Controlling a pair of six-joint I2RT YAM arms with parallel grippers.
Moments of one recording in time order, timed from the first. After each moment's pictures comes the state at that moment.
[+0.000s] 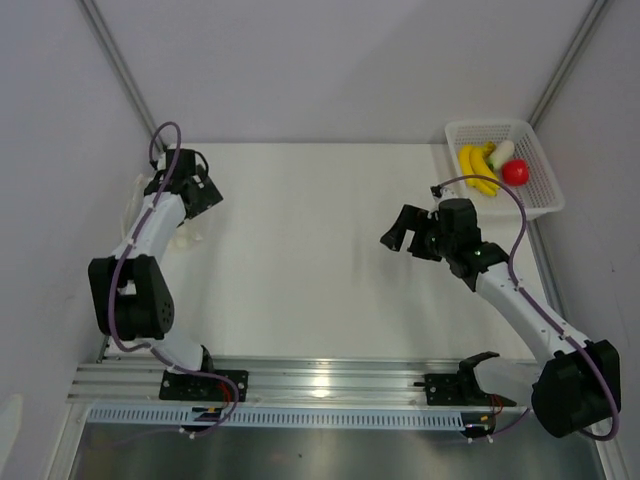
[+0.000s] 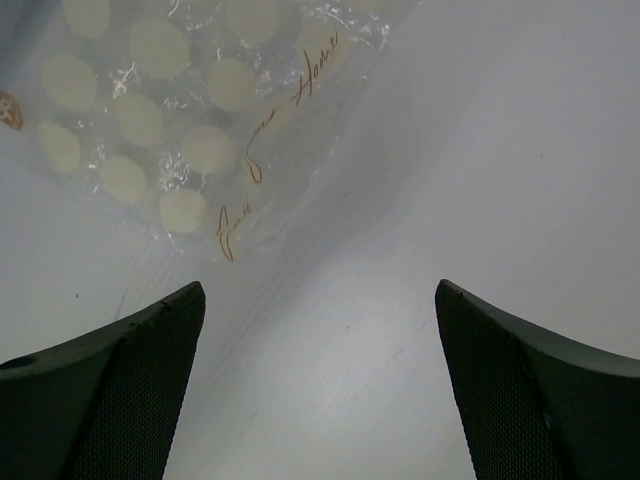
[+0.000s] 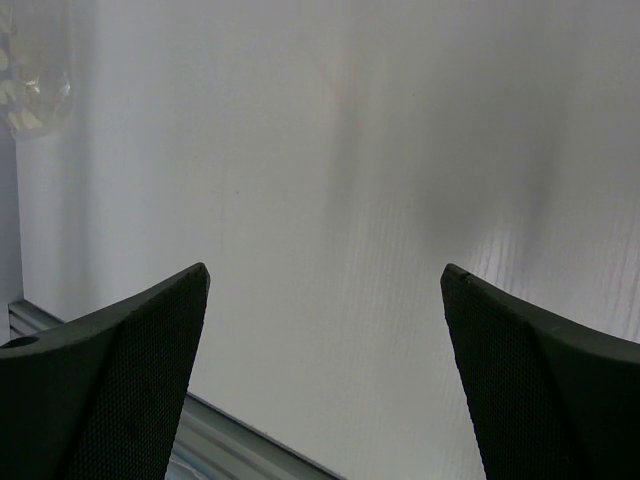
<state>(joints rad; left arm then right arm) 0.04 1.54 1.26 -0.61 -0.29 -0.52 0.34 1.16 0.84 -0.31 -0.20 0.56</state>
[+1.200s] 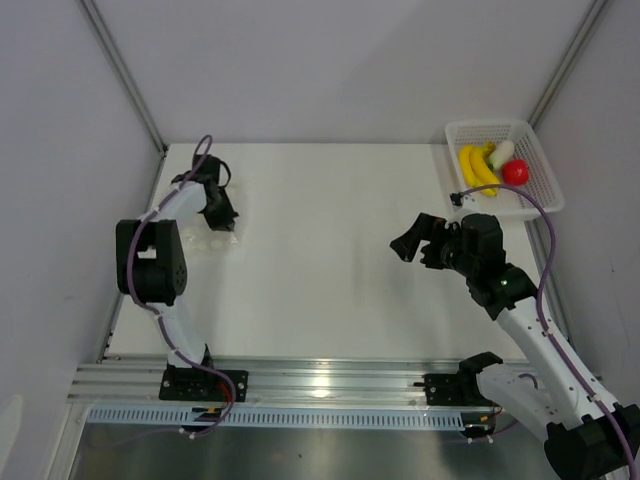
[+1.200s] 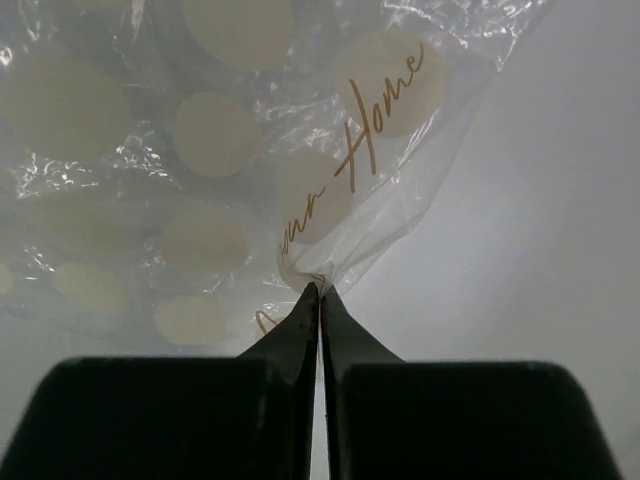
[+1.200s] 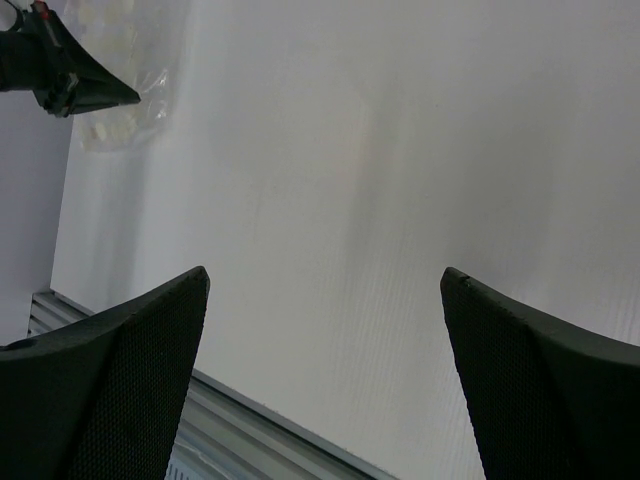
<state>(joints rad) 0.03 1.94 1.46 -0.70 -0.03 -0.43 0.35 0.87 0.81 -0.40 -0.19 0.54</state>
